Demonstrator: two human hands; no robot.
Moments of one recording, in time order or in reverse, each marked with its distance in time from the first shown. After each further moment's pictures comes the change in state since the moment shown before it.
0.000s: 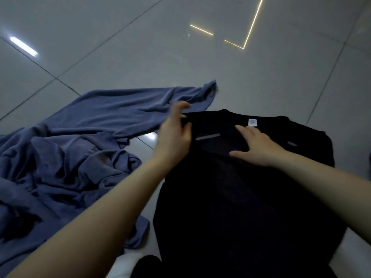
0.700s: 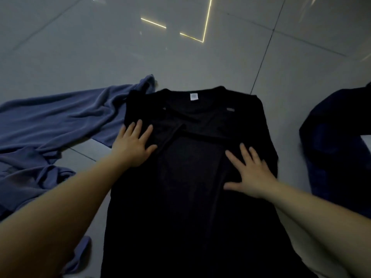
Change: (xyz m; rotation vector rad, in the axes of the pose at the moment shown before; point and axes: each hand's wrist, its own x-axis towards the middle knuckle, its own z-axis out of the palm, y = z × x) left_hand 0.029 -0.057 0.082 1.100 -0.652 0.063; right_hand -0.078 0.136 0.053 -0.162 -0.126 0.167
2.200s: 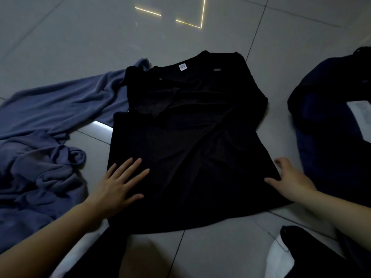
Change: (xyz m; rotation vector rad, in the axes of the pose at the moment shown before) left_hand -0.157 -0.017 0.075 0.020 0.057 0.399; right_hand -0.093 0.072 0.059 0.457 0.094 0.366
